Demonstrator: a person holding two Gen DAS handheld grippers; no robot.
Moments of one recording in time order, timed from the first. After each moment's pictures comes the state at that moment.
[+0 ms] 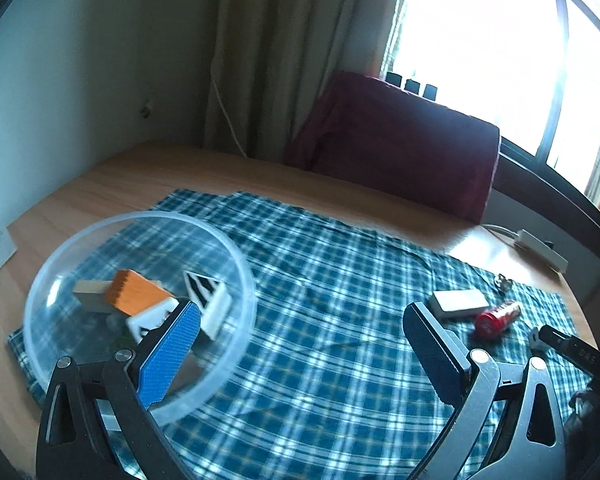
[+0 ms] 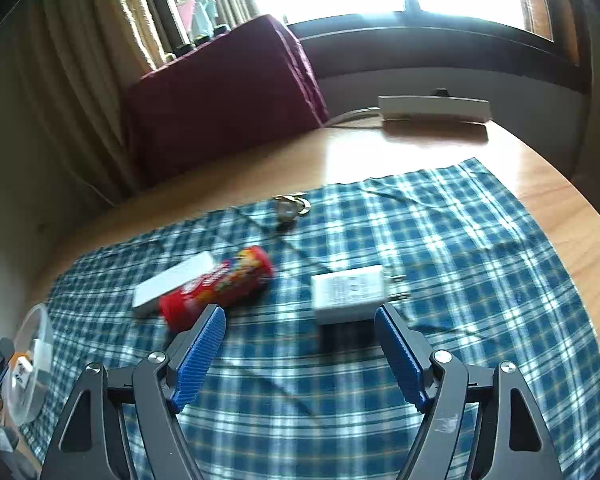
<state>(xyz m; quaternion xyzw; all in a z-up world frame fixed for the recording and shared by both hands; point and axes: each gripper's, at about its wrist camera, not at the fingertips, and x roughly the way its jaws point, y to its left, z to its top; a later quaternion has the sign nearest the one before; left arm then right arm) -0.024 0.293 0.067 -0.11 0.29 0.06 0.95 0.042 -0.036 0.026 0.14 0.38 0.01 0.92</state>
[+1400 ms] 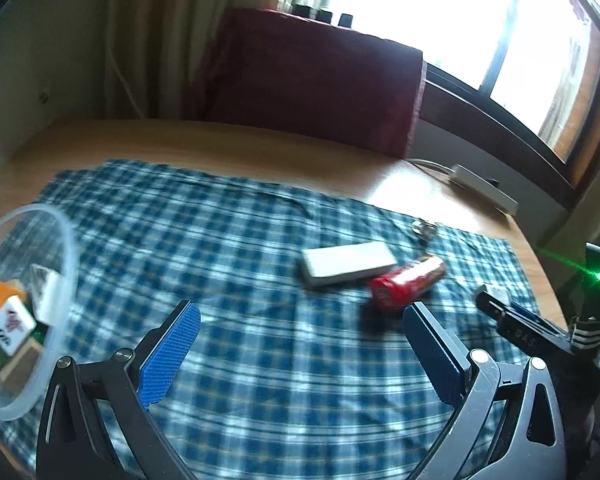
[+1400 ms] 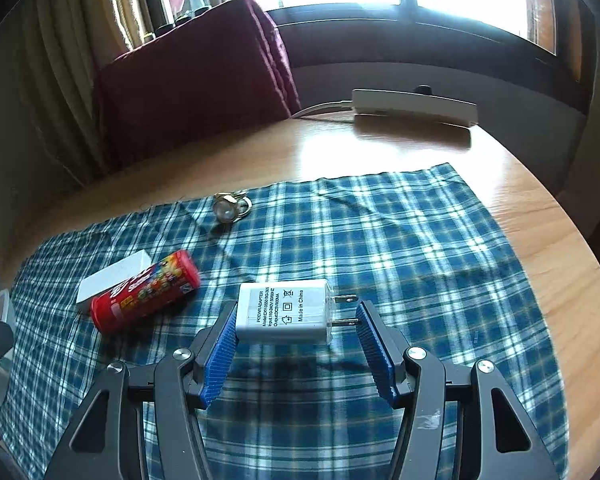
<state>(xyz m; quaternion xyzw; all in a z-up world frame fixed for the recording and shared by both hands) 0.035 0.184 0.062 -0.09 0.39 -0.06 0.91 0.059 -0.074 0.016 0.10 0.40 -0.02 0.91</state>
